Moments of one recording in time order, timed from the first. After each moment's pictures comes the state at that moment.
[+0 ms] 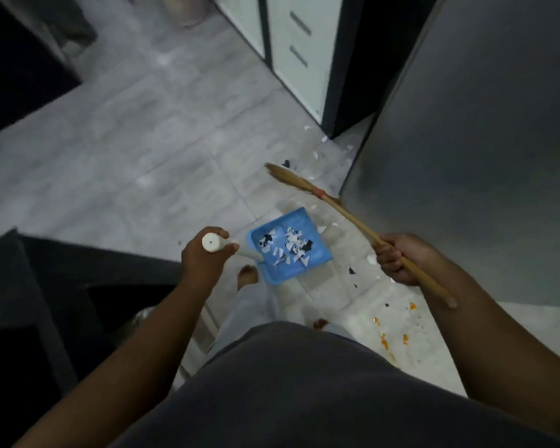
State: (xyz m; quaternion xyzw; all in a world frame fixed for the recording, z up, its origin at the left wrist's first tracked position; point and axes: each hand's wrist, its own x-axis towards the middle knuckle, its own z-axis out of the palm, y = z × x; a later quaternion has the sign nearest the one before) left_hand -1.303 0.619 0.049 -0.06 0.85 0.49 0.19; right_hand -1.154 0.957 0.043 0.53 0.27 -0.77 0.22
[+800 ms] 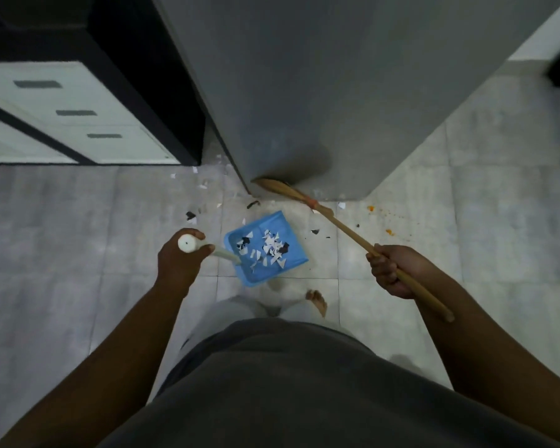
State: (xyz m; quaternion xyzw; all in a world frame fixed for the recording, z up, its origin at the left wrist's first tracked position) left_hand -1.453 0.756 0.040 0.31 0.79 0.33 0.41; right_hand -1.044 0.824 0.039 0.59 -0.04 -0.79 -0.13
